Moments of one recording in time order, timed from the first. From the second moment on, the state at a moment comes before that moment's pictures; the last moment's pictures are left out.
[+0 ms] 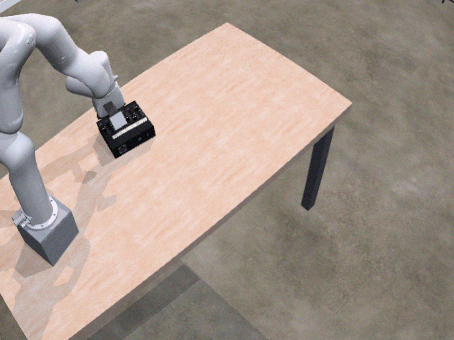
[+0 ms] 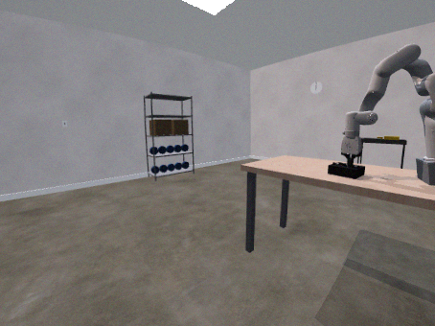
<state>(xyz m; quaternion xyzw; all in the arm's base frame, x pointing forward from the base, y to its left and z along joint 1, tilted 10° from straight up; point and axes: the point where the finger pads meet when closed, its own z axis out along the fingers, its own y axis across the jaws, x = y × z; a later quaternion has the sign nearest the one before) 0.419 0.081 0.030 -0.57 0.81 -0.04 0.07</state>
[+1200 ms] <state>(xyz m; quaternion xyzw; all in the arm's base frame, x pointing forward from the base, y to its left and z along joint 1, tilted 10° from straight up) 0.416 0.086 0.065 -0.58 0.81 -0.04 0.08</state>
